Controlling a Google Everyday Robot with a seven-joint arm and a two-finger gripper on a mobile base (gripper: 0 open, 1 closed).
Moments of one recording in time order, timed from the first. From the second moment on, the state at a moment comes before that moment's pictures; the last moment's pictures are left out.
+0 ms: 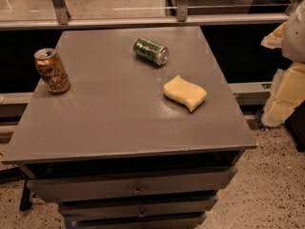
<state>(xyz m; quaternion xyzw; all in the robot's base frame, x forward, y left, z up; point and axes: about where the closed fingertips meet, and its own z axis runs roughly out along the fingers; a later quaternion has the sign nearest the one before) 0.438 -0.216 0.978 -0.60 0.78 -0.04 0.16</state>
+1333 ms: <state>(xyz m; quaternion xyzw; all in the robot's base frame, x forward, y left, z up) 0.509 -0.187 0.962 -0.61 0.76 -0.01 0.22</state>
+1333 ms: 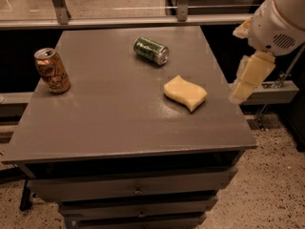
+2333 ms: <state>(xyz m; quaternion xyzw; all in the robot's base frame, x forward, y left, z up) 0.592 -0.137 0.964 -0.59 0.75 0.01 0.28</state>
